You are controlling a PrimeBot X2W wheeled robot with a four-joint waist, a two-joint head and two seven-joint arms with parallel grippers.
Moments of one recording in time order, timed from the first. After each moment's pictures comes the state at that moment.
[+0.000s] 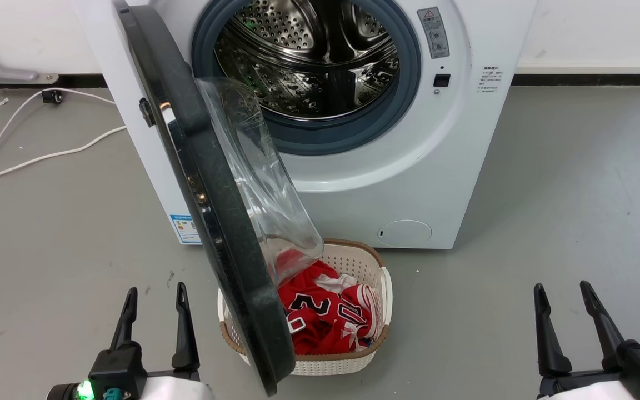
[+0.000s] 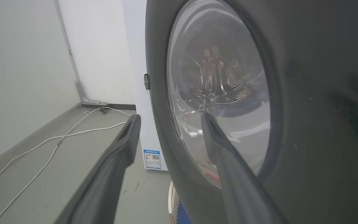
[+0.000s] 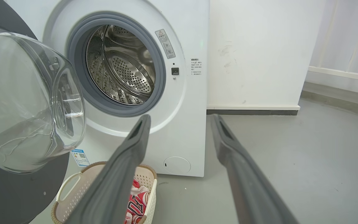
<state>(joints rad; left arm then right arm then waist) 0.09 0.05 -0.03 0.02 -0.08 0.10 -0.26 0.13 -0.05 -0.05 0.00 0.09 0.13 -0.26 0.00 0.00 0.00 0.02</state>
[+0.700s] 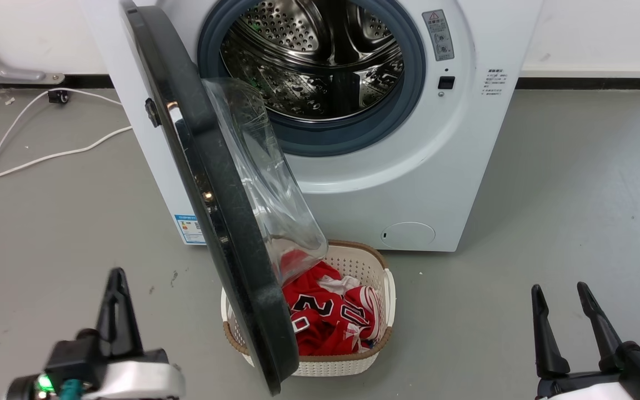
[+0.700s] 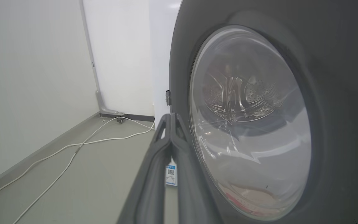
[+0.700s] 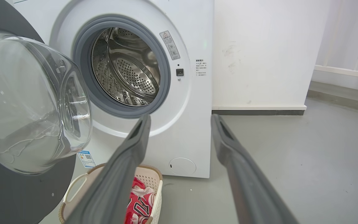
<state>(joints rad) 0.06 0.05 0.06 0.00 -0.09 0.09 -0.26 0.13 -0.05 -0.04 -0.01 0.11 0.13 -0.26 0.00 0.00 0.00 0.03</state>
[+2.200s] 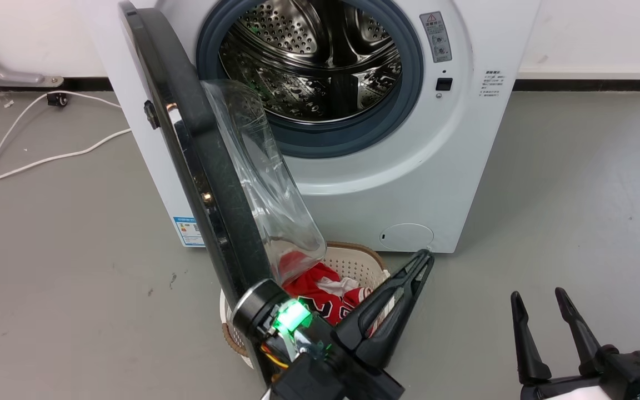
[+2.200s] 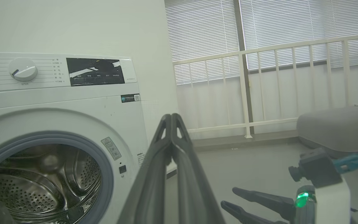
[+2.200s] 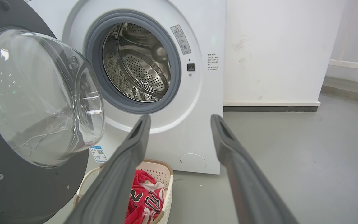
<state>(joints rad) -0.13 0.05 -0.61 -0.25 -0.06 -0.09 -0.26 0.14 -0.05 0.01 0.01 0.12 0.13 -0.26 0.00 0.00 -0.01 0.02</state>
